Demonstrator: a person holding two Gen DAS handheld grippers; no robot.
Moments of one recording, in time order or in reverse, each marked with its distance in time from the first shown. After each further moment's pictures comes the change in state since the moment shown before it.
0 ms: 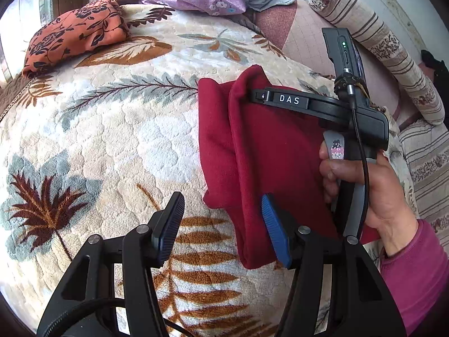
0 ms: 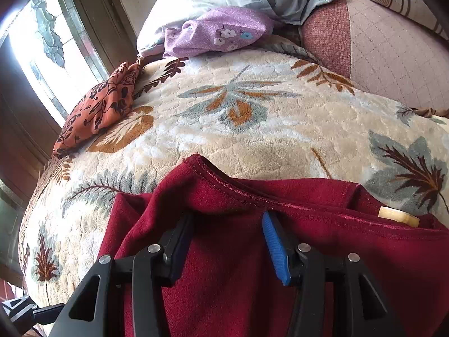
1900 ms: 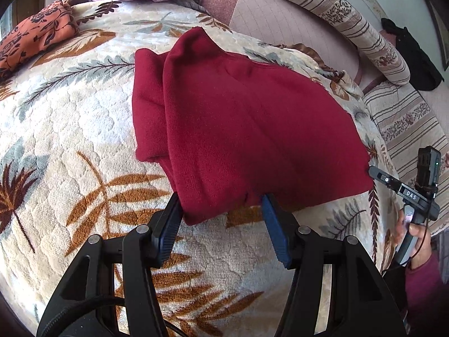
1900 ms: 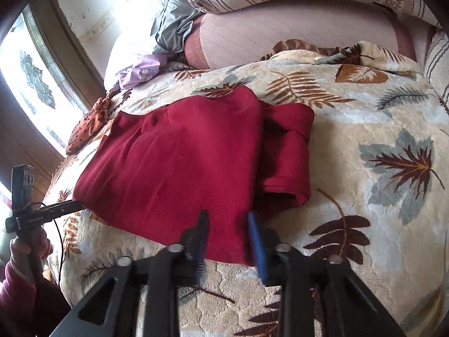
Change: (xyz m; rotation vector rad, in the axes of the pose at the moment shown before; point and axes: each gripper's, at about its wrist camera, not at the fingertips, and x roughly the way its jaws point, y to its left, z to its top) left arm 0.004 -0.032 -0.034 0.123 0.066 -0.172; right arm -0.240 -0.154 -0.217 0.239 -0.092 -0.080
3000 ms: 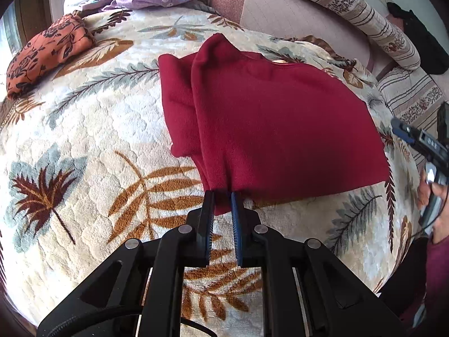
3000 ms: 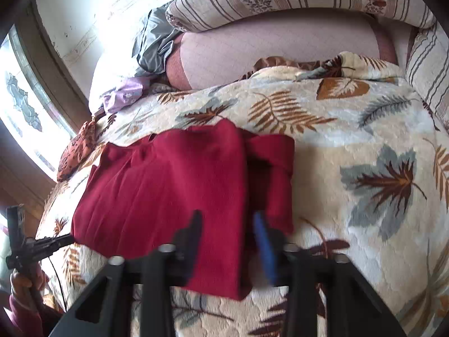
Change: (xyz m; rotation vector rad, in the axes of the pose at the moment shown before) left arm -0.027 0.001 -0.004 0.077 0.025 0.135; right arm -0.017 0.000 0.038 0.068 -0.078 -0.080
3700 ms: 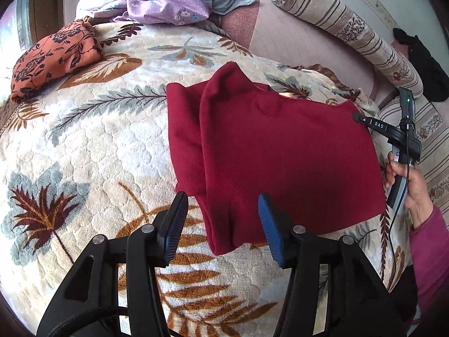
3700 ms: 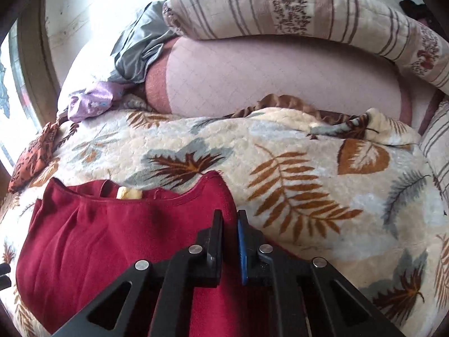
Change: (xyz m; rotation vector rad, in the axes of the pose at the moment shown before) left arm 0.003 0.007 0.026 -0.087 -0.088 -0.007; right arm 0.103 0.024 0.094 -0.138 -0.077 -0.181
